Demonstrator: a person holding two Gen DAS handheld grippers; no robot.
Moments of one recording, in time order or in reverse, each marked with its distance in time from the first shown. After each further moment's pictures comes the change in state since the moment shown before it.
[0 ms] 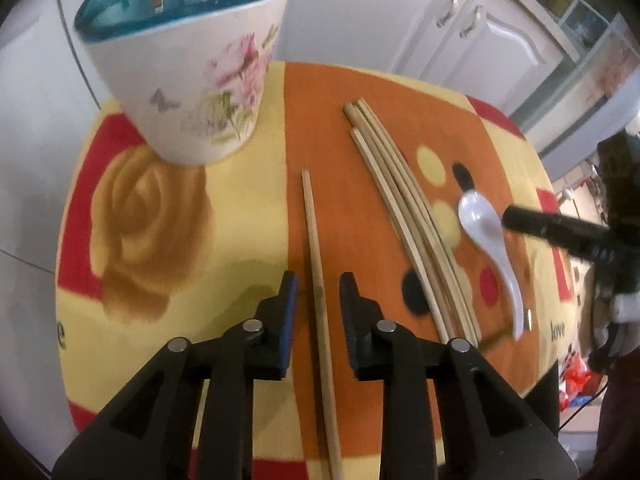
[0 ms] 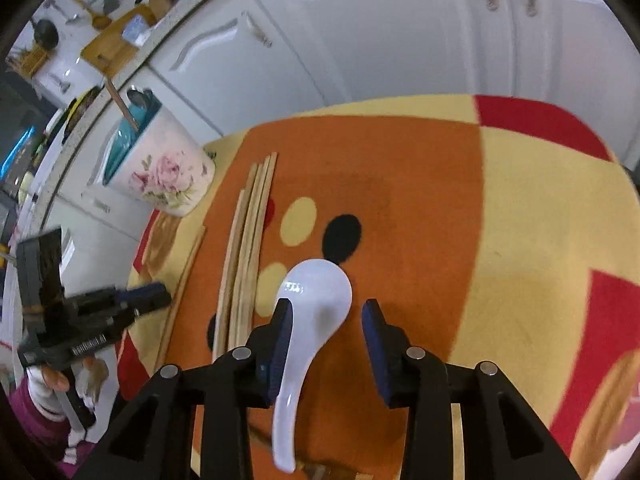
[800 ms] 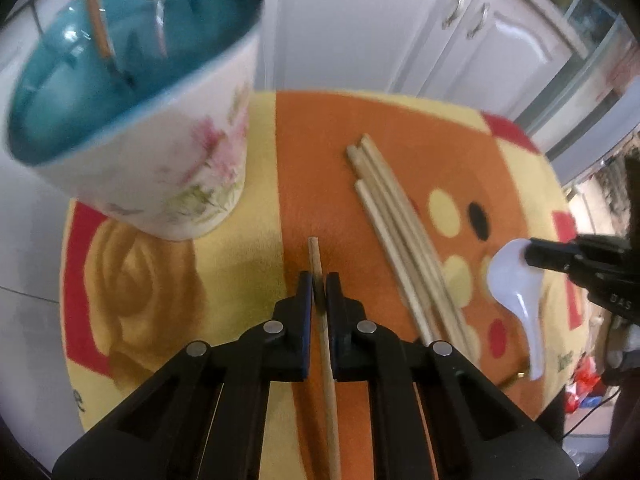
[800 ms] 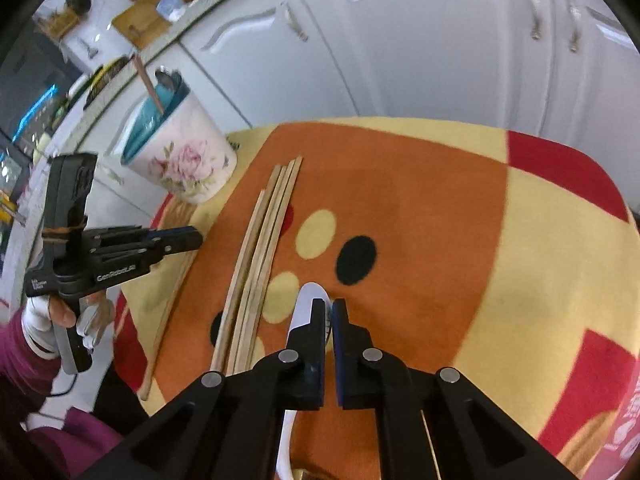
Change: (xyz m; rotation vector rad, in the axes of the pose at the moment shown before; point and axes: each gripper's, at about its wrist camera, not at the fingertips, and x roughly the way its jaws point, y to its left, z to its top) left arm 0.000 0.000 0.038 0.041 -0.011 0.017; right arm -0.024 0.003 0.004 -0.093 -0.030 0.010
